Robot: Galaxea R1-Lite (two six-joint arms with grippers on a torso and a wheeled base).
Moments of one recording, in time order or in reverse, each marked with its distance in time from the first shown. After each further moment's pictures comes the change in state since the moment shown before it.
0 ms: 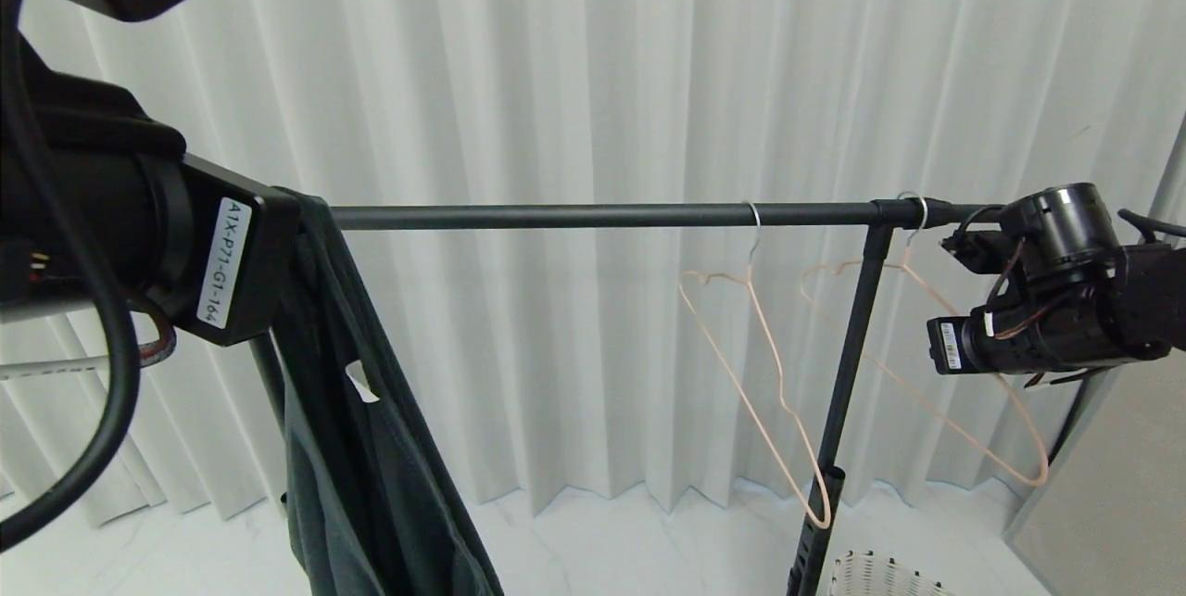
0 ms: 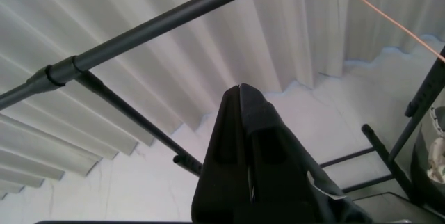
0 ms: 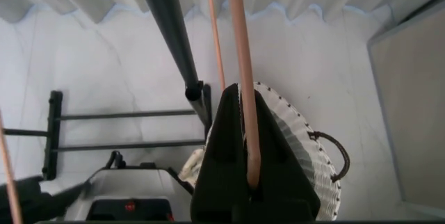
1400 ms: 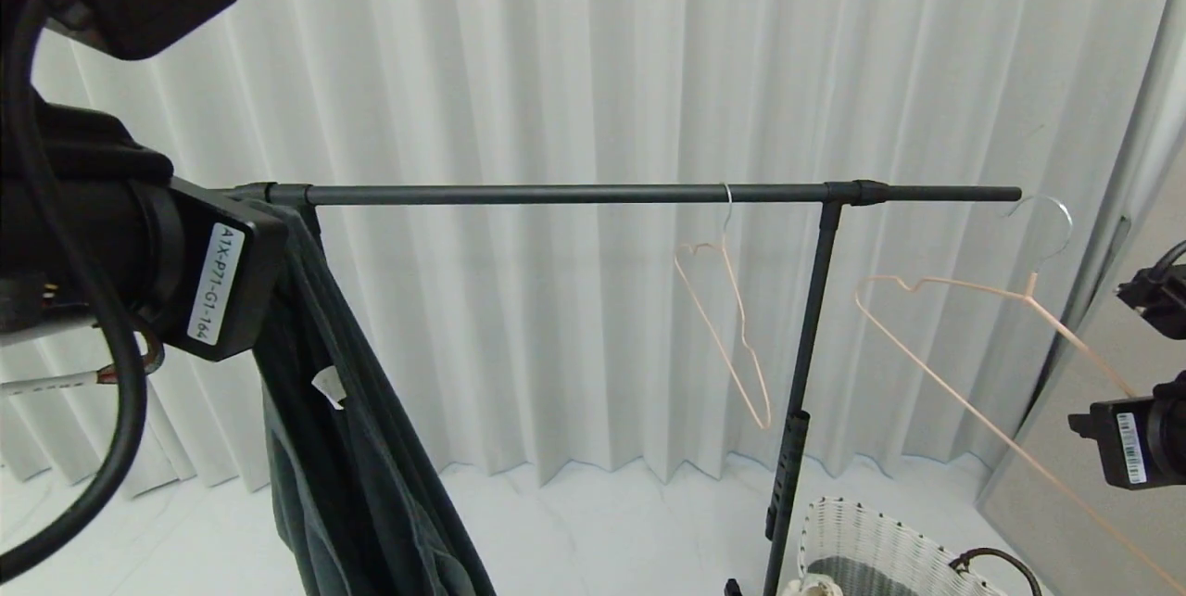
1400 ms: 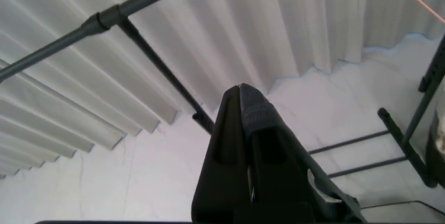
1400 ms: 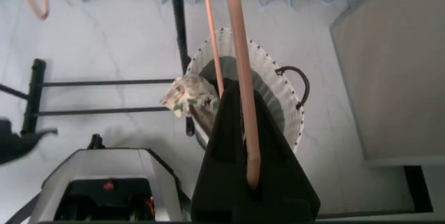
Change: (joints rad) left arm 0.000 -0.012 0.048 0.000 0.087 -0.001; right arm 0.090 -0.517 0.317 0.132 -0.129 -0.008
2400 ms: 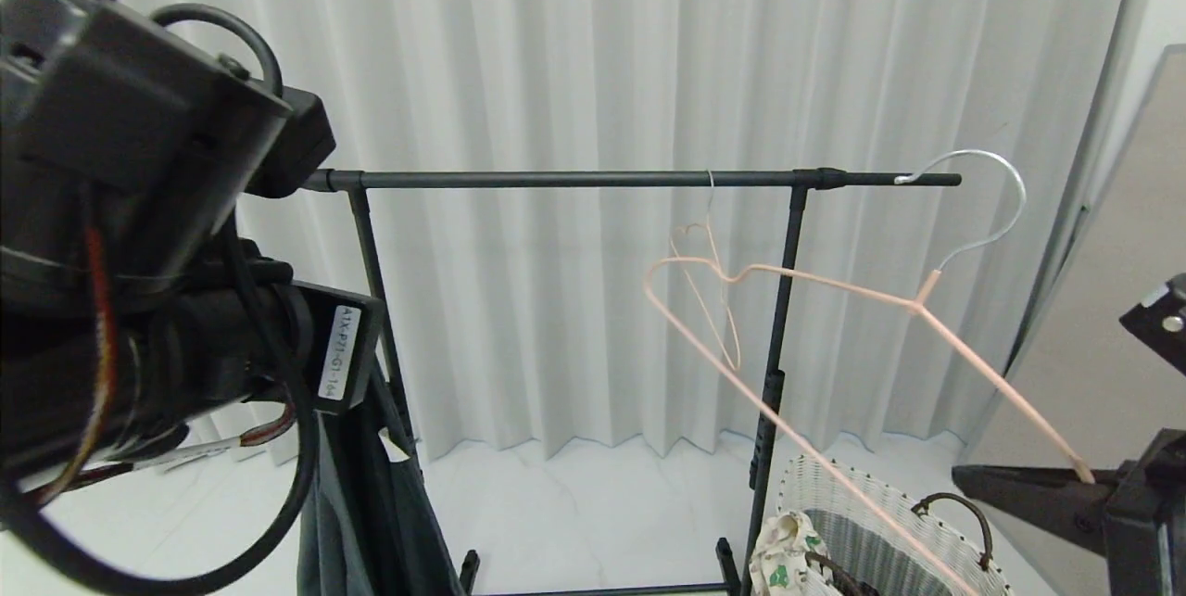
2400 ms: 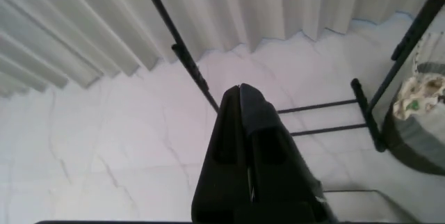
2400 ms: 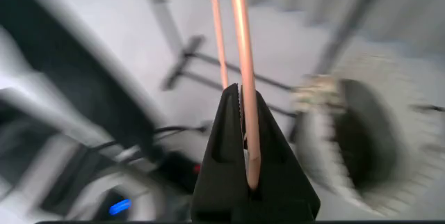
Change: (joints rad) left arm 0.063 0.073 0.149 -0.044 -0.041 -0.279; right arm 0.690 -0.113 -0.016 -0.033 0.008 0.278
